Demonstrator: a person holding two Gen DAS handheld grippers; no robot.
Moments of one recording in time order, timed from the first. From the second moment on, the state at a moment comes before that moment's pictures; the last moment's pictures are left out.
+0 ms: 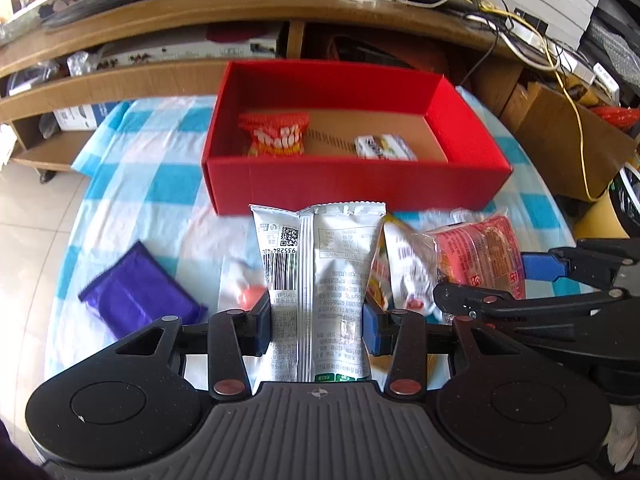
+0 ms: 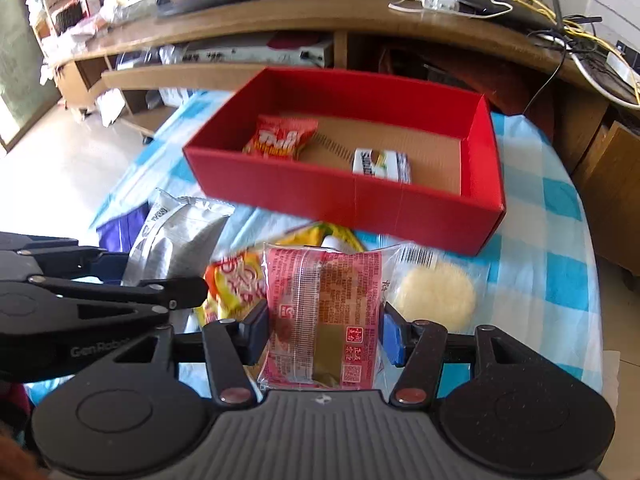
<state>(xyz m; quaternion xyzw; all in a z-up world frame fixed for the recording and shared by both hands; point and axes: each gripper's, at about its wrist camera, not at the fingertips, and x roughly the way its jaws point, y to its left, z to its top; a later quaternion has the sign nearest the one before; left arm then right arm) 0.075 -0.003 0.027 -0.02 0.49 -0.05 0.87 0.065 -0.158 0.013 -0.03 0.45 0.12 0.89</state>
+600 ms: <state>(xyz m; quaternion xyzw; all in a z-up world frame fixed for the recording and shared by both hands) 0.114 -0.012 0.053 -0.01 0.45 -0.05 0.89 0.100 -0.171 0.044 0.01 0.41 0.09 0.91</state>
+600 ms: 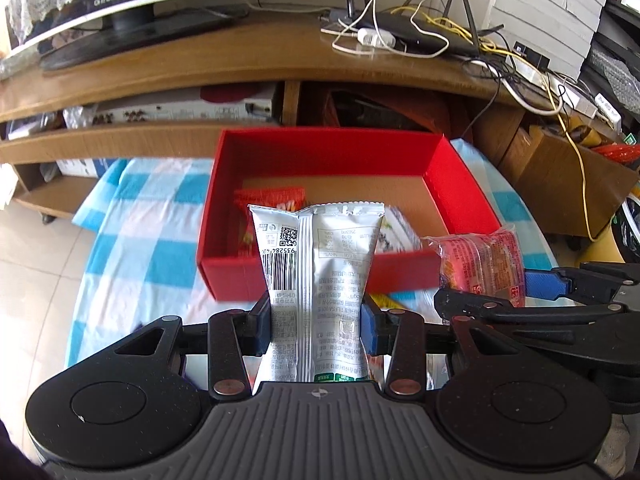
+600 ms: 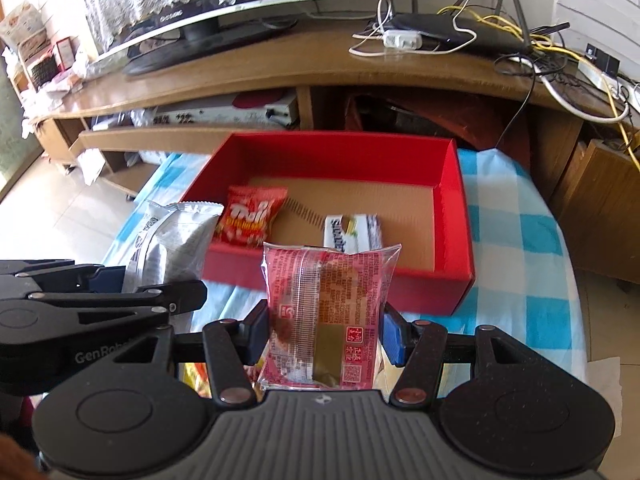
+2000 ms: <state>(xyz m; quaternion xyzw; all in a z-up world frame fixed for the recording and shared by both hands) 0.232 -0.018 0.020 0.01 0.44 -0.01 0.90 0.230 -0.180 0.015 0.02 0.41 0.07 0.91</state>
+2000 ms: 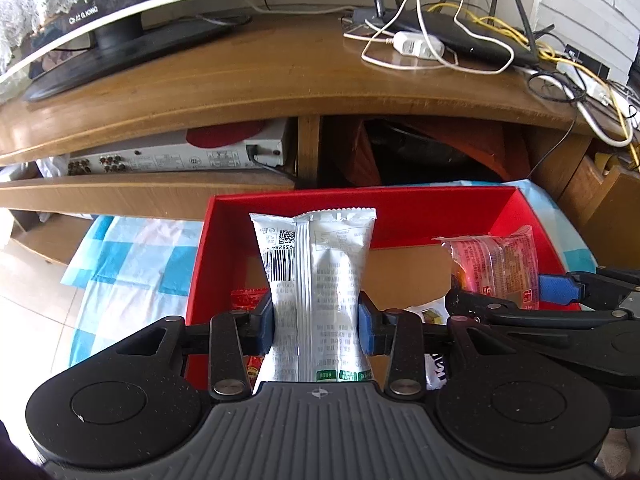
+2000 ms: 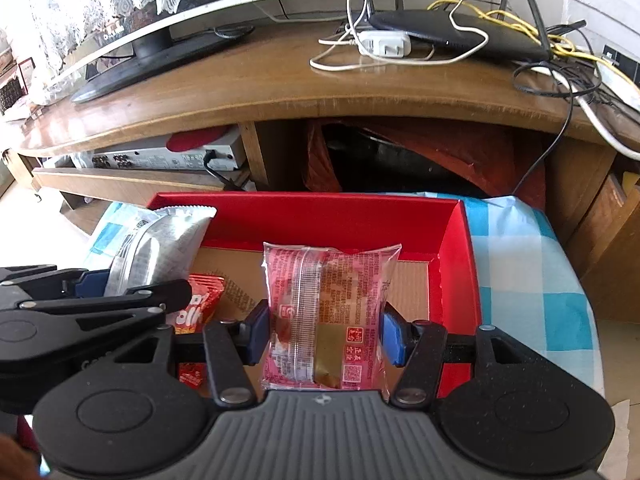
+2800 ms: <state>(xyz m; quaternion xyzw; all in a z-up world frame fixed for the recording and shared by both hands) 0.242 -0.017 -0.017 0.03 0.48 0.01 0.88 0.246 -0.173 -0.023 0.00 0.44 0.07 0.89</state>
